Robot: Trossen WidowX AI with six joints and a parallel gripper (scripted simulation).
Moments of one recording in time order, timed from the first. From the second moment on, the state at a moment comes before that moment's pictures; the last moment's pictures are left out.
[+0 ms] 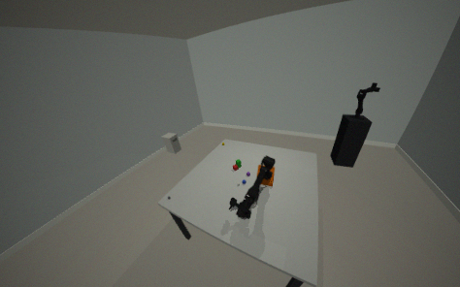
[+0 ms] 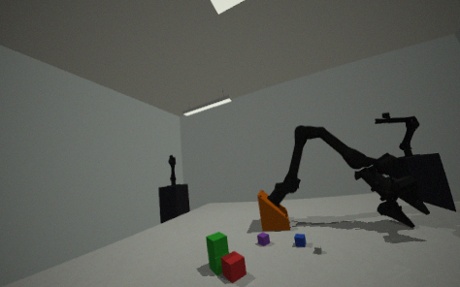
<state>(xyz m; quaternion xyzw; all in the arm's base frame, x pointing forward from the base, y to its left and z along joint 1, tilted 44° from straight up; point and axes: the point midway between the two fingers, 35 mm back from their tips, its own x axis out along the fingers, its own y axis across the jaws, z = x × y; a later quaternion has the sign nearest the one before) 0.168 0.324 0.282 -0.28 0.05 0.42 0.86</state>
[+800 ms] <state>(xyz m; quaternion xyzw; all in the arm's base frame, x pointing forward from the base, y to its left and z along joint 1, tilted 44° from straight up) 0.312 0.246 0.208 -0.42 0.21 0.32 0.82</state>
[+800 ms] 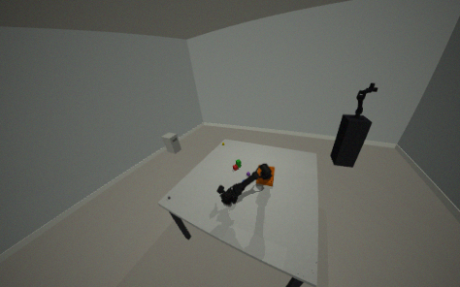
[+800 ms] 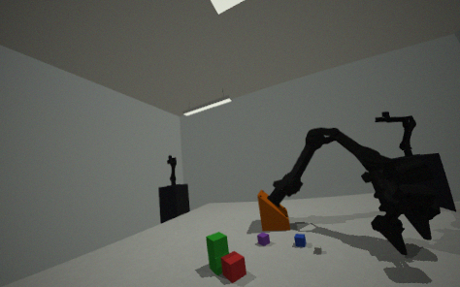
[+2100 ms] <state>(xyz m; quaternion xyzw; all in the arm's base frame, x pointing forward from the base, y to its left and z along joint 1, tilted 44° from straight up) 0.401 -0.011 0.023 -0.27 0.51 0.47 0.67</state>
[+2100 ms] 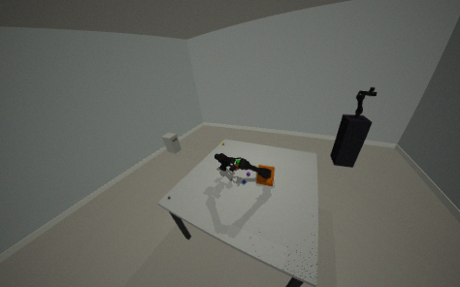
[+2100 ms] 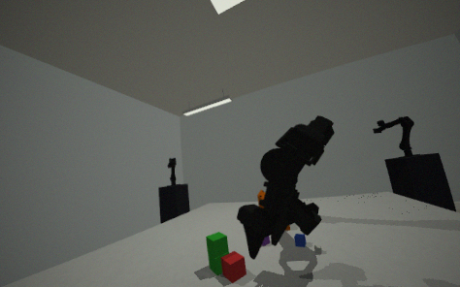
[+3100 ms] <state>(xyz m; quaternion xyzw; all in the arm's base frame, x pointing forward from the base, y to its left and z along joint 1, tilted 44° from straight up) 0.380 -0.068 -0.047 -0.07 0.46 0.53 0.71</state>
